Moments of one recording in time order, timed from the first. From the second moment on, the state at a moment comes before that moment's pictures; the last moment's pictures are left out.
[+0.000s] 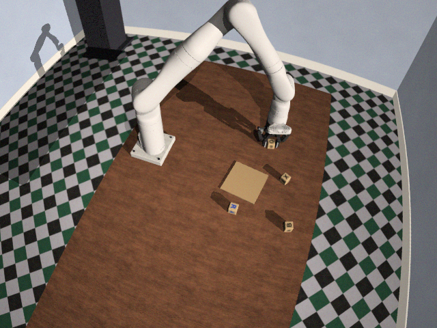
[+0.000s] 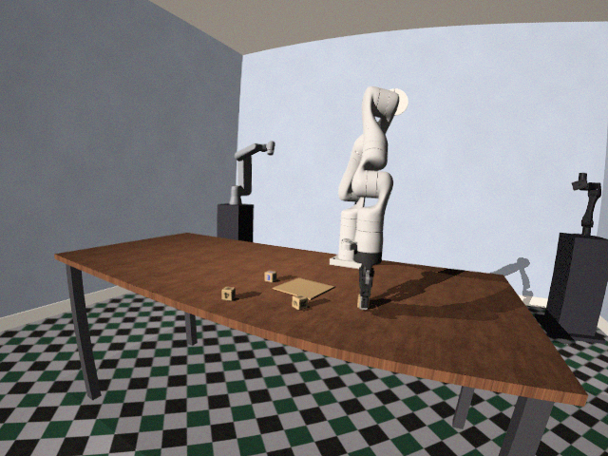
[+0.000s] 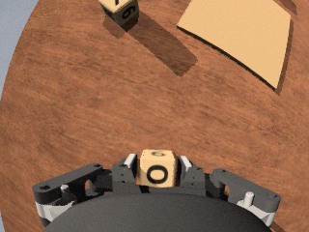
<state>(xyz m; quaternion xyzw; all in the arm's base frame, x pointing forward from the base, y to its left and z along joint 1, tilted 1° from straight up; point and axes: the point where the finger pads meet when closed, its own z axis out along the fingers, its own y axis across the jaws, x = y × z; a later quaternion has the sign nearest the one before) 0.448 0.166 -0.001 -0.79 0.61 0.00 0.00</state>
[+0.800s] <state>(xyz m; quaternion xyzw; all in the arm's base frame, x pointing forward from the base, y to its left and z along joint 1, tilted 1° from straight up) 0.448 0.166 -0.001 -0.79 0.61 0.00 0.00</state>
